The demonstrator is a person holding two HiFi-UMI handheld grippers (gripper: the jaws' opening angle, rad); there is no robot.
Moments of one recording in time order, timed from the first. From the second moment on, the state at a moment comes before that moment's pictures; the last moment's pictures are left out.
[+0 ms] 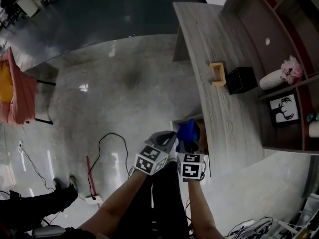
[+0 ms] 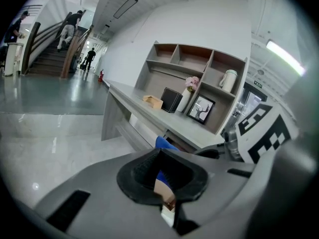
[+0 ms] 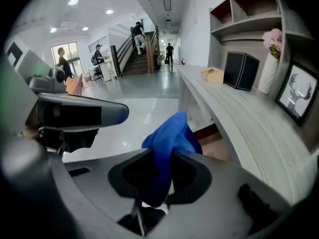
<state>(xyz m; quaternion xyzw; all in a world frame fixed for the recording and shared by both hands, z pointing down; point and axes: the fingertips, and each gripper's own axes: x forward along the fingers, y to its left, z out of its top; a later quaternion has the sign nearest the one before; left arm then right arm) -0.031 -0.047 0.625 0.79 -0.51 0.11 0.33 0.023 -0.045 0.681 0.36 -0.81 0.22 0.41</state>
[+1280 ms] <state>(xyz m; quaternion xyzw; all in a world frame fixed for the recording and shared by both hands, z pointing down) -0.021 -0.040 0.659 0.79 -0.49 0.13 0.34 0.047 -0.046 0.738 0.36 -0.79 0.20 0.45</state>
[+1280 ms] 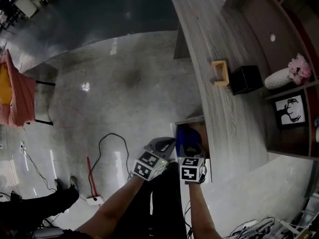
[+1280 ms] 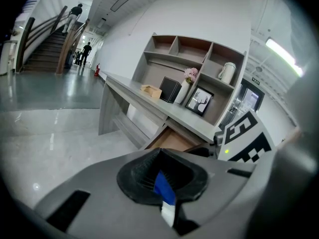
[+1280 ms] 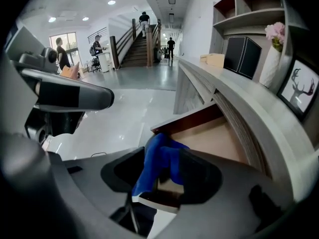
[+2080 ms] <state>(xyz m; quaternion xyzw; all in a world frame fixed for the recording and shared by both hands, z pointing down) -0.021 -0.045 0.635 0.80 -0.49 0.13 0.32 0.031 -0.052 0.695 0.37 -0.81 0.23 0.39</state>
